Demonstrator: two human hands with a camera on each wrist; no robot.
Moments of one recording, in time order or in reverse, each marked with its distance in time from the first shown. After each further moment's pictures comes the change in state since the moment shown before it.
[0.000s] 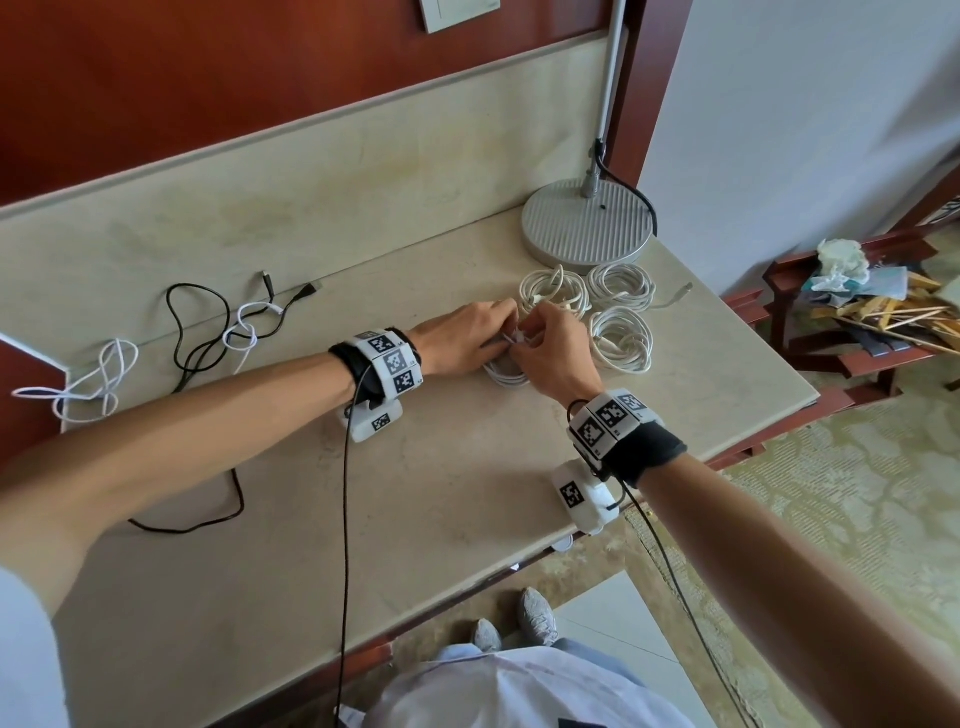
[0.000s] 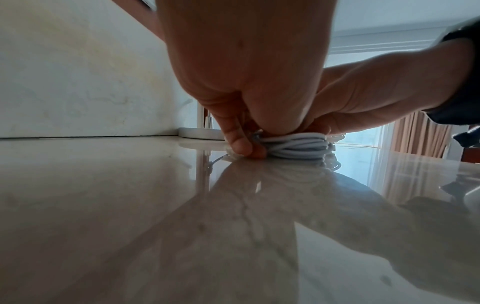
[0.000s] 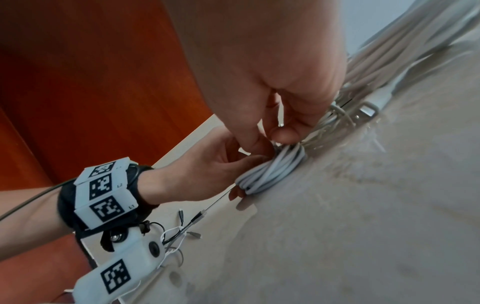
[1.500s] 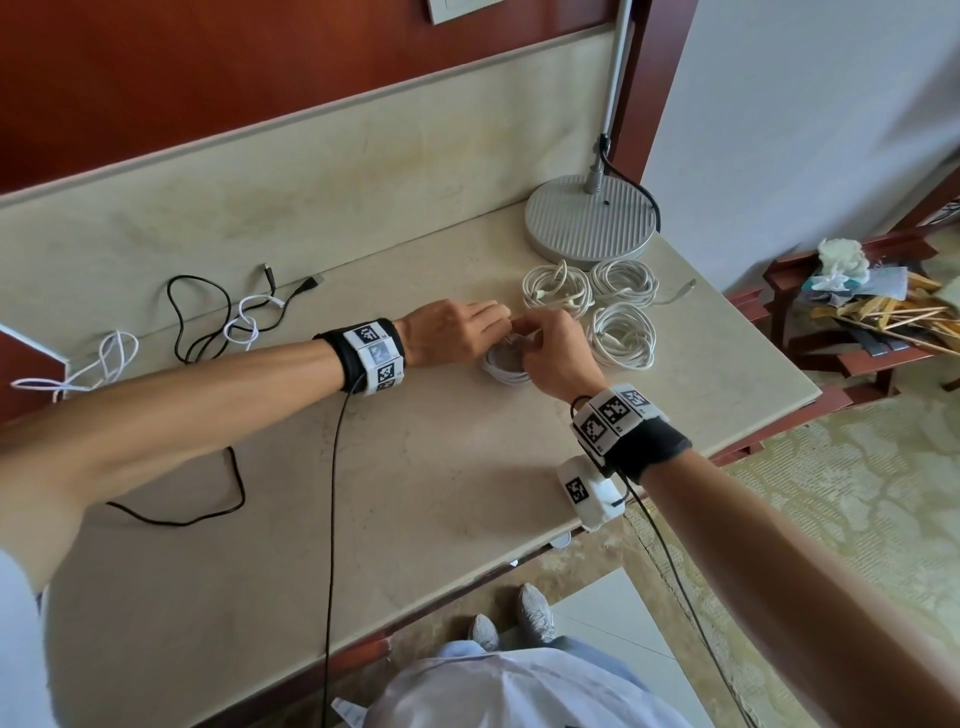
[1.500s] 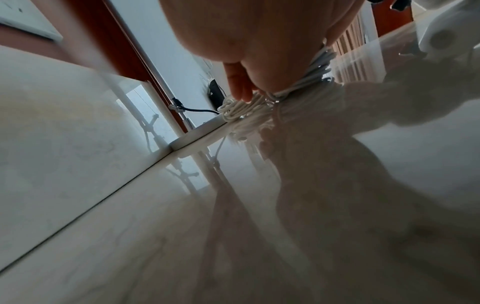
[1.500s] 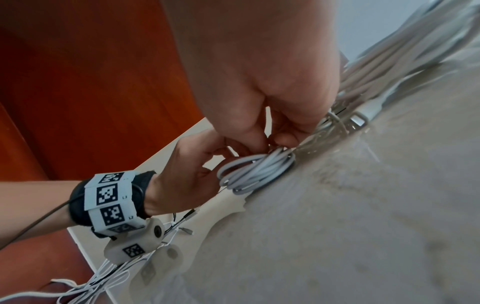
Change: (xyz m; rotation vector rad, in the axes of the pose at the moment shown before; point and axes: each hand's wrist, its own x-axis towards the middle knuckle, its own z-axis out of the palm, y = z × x) left_hand -0.012 -0.027 0.000 0.791 0.287 0.618; right_hand -0.005 -0.005 -0.005 -0.031 -0.118 -0.066
